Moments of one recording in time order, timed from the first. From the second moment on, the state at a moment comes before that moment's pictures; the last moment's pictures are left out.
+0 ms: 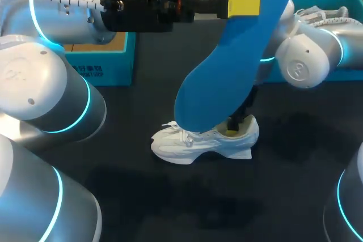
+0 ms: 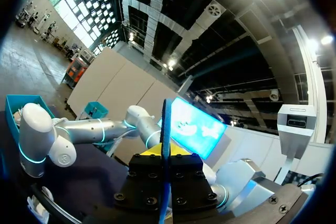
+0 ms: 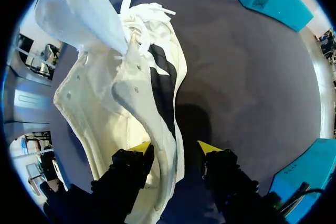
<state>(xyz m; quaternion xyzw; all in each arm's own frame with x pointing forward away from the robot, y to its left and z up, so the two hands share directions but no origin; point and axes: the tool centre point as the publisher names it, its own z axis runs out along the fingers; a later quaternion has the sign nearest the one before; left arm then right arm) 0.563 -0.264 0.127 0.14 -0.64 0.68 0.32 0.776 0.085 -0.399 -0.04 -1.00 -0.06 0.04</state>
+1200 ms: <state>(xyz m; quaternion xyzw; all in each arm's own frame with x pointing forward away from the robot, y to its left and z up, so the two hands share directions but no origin) 0.563 -0.264 0.127 0.14 -0.64 0.68 0.32 0.765 0.095 -0.367 -0.13 -0.99 -0.06 0.04</state>
